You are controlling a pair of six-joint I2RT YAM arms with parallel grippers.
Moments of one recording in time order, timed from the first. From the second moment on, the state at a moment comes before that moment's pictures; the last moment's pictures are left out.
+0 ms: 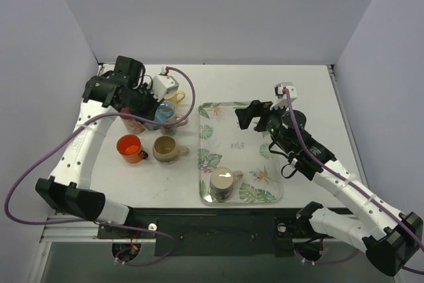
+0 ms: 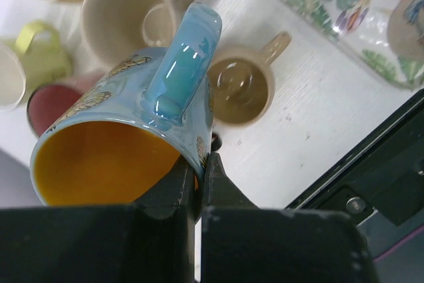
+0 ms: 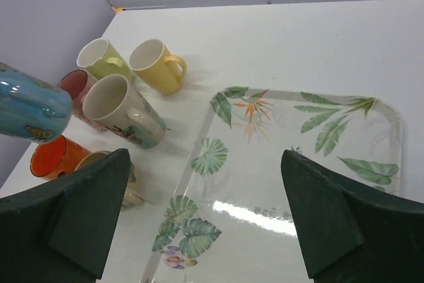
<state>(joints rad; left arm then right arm) -0.34 1.48 1.72 -1.28 0.23 0.53 0.63 0.96 0.79 0.02 0.18 0.38</state>
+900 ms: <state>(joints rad) -0.11 0.98 0.93 -1.35 0.13 0.82 0.64 0.84 0.73 -0.08 0.38 0.46</state>
